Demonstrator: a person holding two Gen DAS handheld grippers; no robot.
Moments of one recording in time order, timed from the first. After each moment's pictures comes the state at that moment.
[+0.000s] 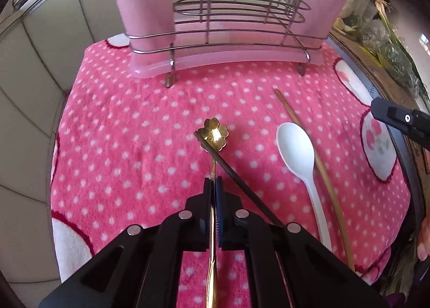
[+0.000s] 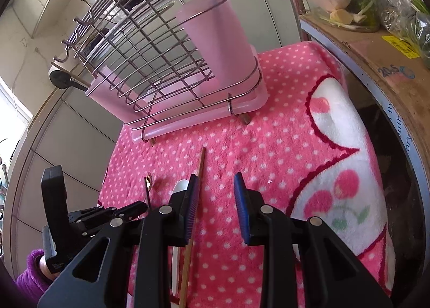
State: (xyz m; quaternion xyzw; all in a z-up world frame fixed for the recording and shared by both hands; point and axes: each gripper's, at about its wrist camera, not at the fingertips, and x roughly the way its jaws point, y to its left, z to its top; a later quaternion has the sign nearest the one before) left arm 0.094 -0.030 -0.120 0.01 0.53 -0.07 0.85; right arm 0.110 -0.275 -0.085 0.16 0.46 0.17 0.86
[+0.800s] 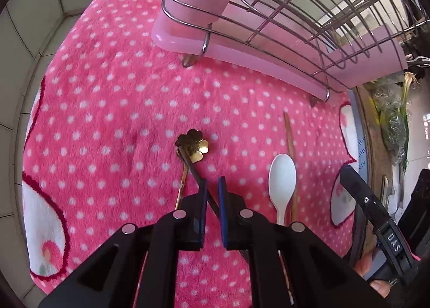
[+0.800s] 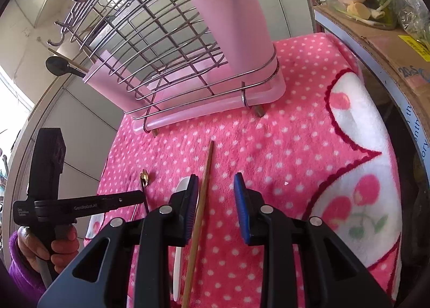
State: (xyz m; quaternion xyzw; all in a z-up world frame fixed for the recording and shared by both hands) left arm 0.131 -0.007 -0.119 -0.17 0.61 -0.05 0.77; right arm 0.120 -0.260 -0.095 0.15 0.47 0.18 0.85
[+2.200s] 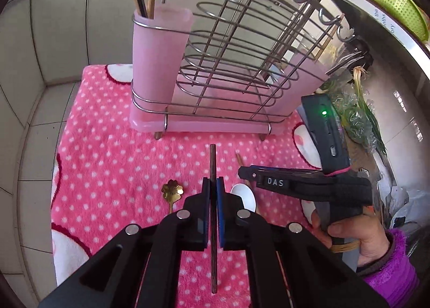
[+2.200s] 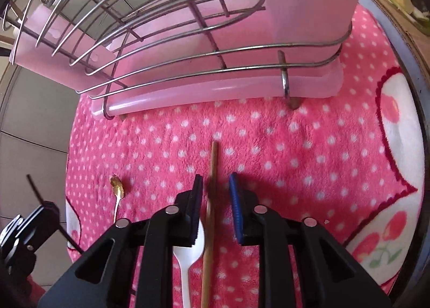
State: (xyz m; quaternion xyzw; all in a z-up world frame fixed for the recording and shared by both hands) left arm 0.100 -0.014 -0.043 -0.12 0.46 -0.14 0.87; right arm 0.195 -0.188 -0.137 0.07 0.60 0.13 0.78
